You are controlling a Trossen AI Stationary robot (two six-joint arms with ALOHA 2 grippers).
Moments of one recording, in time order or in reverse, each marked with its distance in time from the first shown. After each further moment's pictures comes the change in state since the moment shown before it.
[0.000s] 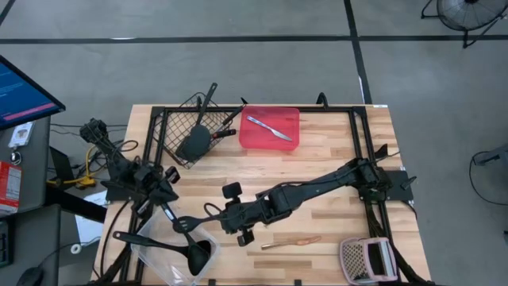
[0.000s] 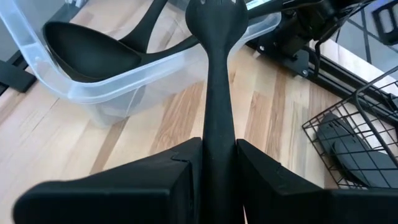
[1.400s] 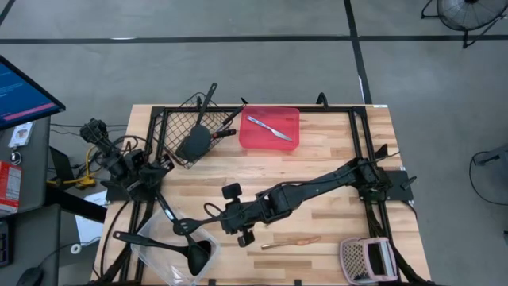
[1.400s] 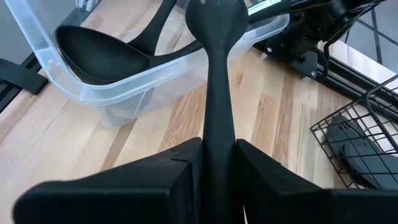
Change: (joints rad) left arm 0.000 0.000 0.000 0.367 -0.179 -0.054; right arm -0.004 0.000 0.000 0.001 -0.030 0.006
